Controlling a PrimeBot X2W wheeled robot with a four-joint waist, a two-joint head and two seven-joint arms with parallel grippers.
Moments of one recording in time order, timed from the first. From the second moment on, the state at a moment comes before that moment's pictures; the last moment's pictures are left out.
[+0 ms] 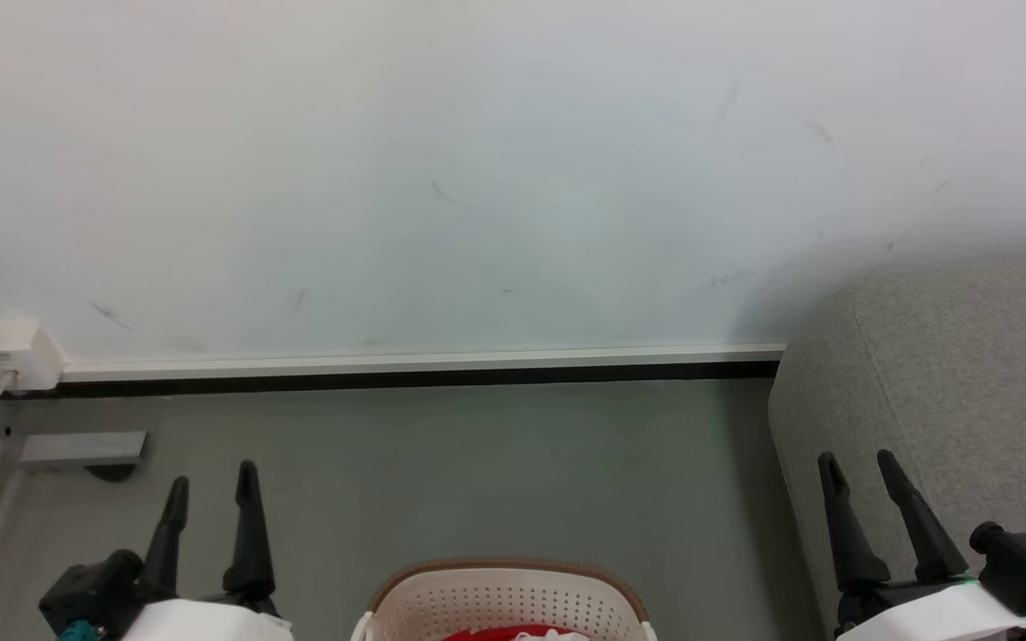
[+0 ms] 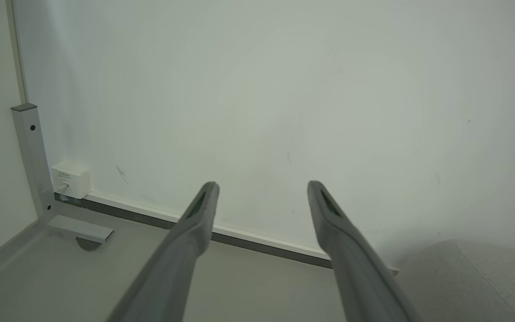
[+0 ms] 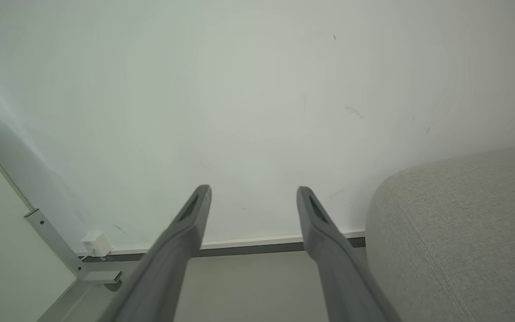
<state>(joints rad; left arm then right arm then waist) -0.05 0.04 0.06 0.14 -0.30 0.00 -0.20 -0.12 -0.14 0.19 0.23 0.54 0.13 -0.20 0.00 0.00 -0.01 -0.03</state>
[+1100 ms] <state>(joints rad) -0.05 0.05 0.05 0.14 -0.07 0.02 -0.26 -0.12 -0.14 0.21 0.23 0.35 0.13 -0.26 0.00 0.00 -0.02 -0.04</state>
